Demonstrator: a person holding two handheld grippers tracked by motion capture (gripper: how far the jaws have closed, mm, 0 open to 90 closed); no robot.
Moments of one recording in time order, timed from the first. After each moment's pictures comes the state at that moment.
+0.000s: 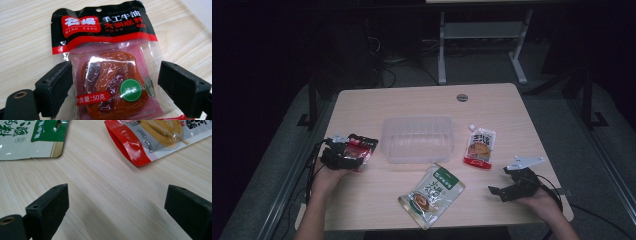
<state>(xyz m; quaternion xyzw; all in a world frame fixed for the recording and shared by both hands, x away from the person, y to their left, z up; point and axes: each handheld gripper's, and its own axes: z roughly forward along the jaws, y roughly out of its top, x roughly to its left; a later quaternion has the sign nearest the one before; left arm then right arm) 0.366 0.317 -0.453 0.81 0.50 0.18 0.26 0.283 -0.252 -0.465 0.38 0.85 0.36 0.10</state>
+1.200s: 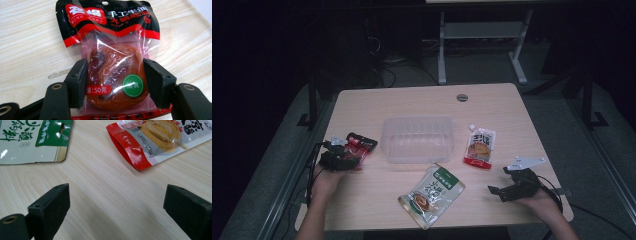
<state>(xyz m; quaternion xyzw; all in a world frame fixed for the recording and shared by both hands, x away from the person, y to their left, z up) 0.357 0.318 -0.454 0.79 0.52 0.19 0.26 0.279 -0.249 -0.460 0.39 0.84 0.36 0.11</state>
